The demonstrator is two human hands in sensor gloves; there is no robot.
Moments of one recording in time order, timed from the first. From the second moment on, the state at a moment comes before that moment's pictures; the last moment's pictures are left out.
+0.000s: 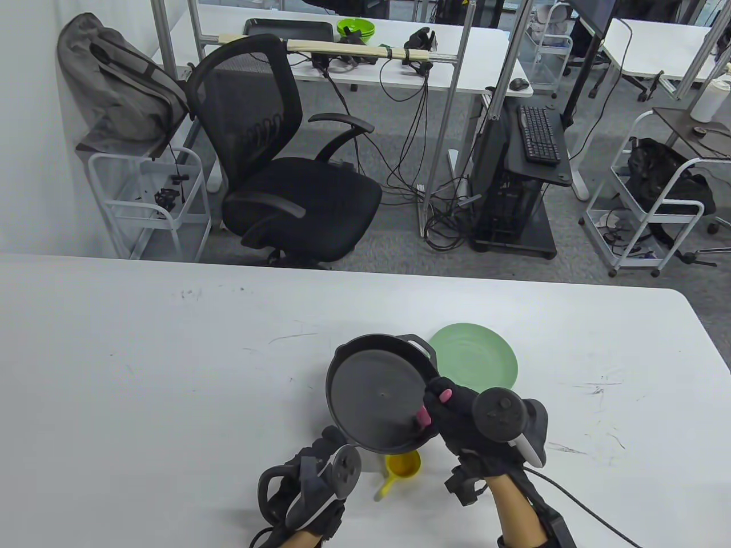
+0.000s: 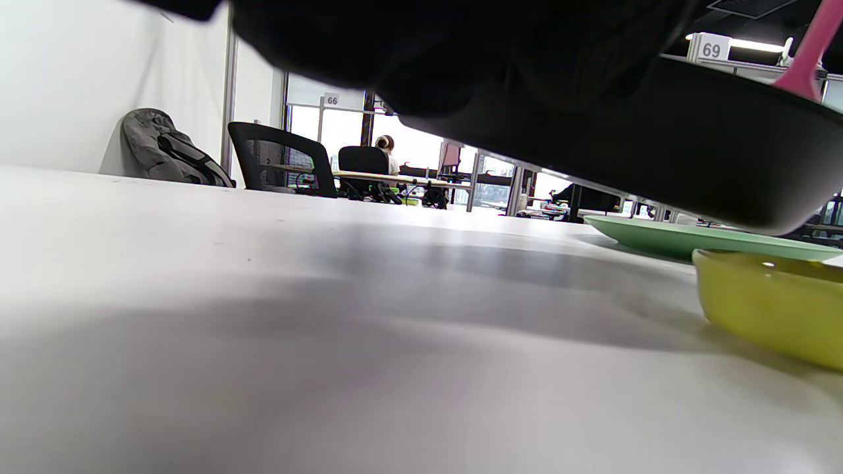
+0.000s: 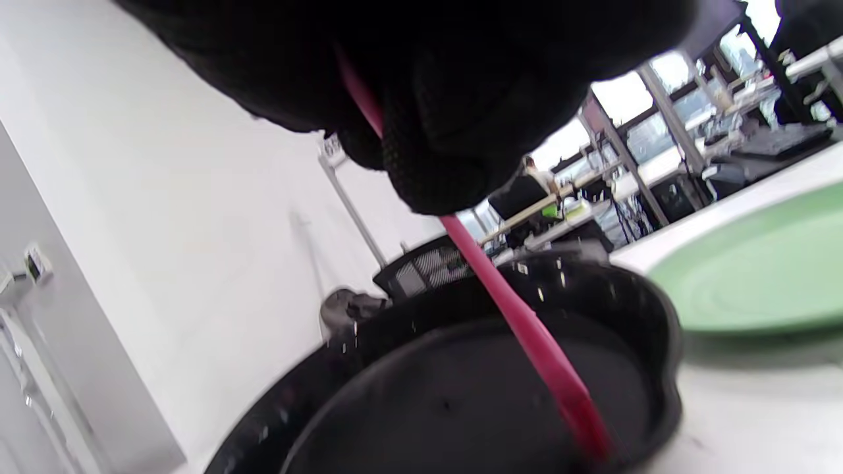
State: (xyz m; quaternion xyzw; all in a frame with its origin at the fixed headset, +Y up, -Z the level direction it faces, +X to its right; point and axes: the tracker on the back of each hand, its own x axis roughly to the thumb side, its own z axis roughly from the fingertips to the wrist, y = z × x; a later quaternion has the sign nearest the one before) left_hand -0.062 -0.738 -0.322 0.08 0.01 0.06 1.00; right_hand 0.192 -0.666 -0.390 0.16 -0.10 0.93 0.31
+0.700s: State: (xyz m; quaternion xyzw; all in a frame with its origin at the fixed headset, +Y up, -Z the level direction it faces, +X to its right) left_hand -0.053 -0.736 -0.320 0.08 -0.02 0.06 0.99; right_hand 0.156 -0.695 -0.389 0.24 0.01 0.82 0.52
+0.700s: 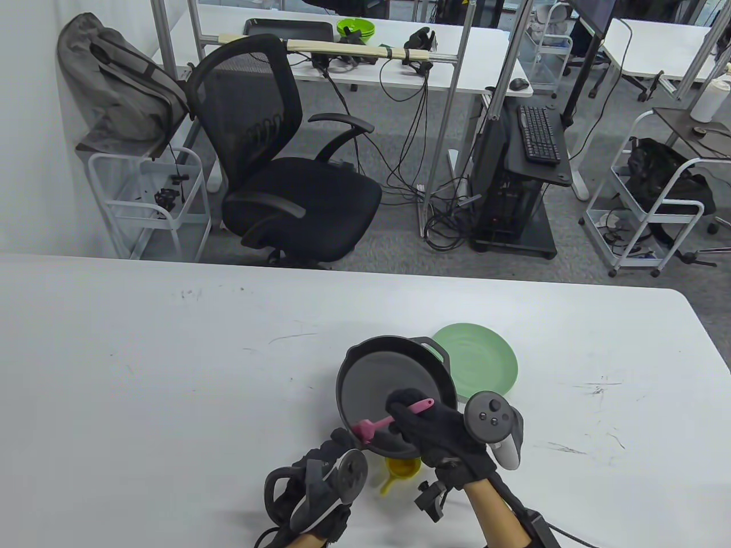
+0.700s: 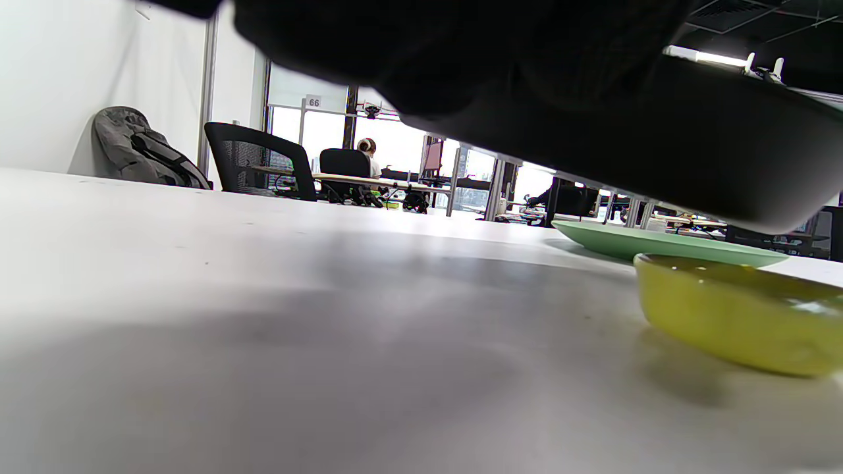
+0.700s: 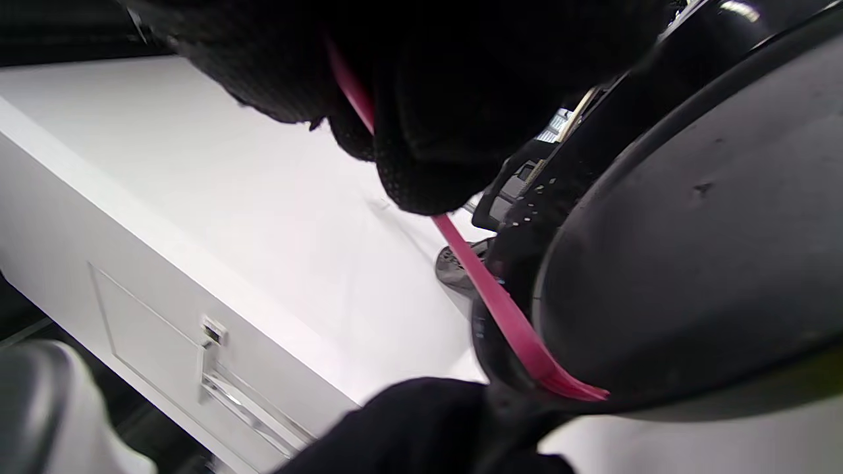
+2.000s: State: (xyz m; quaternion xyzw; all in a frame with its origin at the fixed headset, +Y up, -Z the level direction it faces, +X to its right) left_hand -0.060 -0.735 -0.321 0.07 -0.01 0.09 0.99; right_hand 0.153 -0.693 -0.388 0.24 0.01 0.87 0.42
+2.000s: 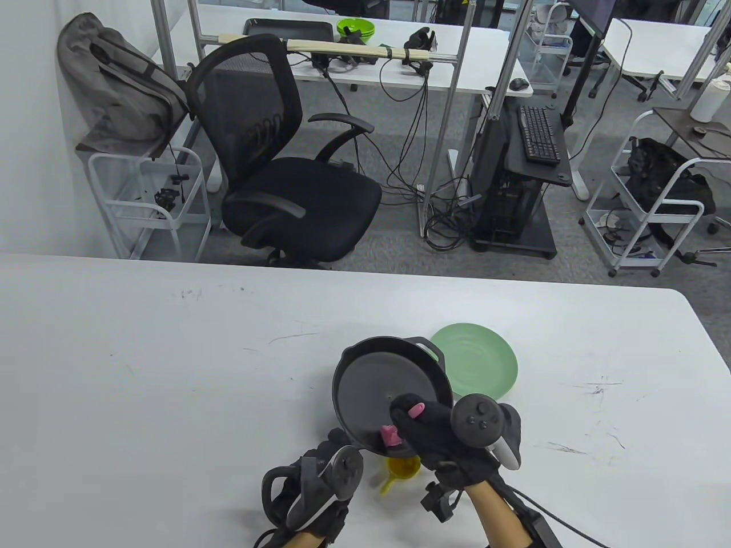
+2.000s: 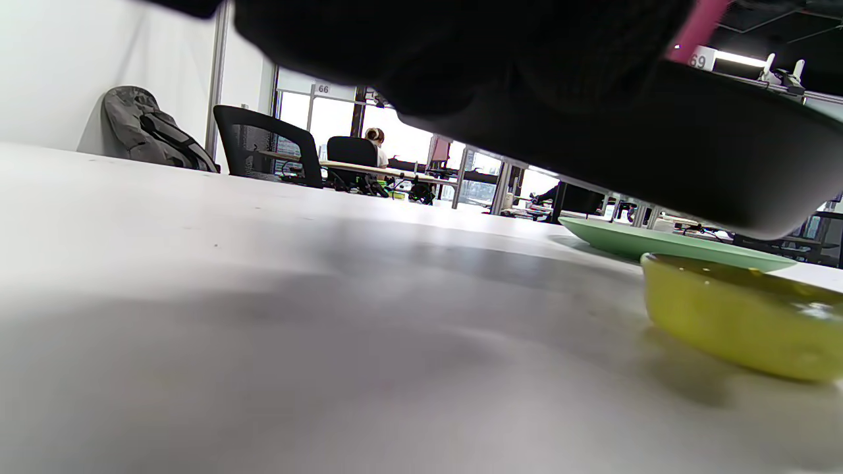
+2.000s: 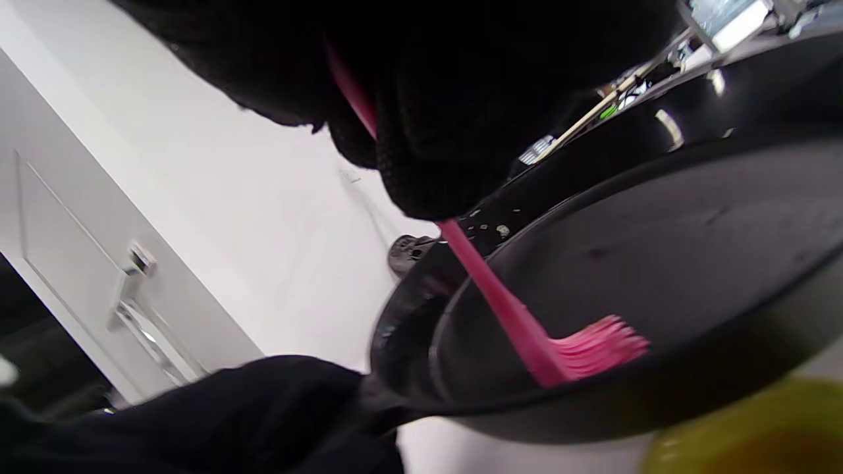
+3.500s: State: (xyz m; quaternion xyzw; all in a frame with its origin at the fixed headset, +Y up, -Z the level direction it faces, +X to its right) left_hand -0.105 -0.737 -0.333 0.03 0.08 0.11 0.99; right_hand 0.185 -0.717 -0.408 0.21 0.05 0.90 0.37
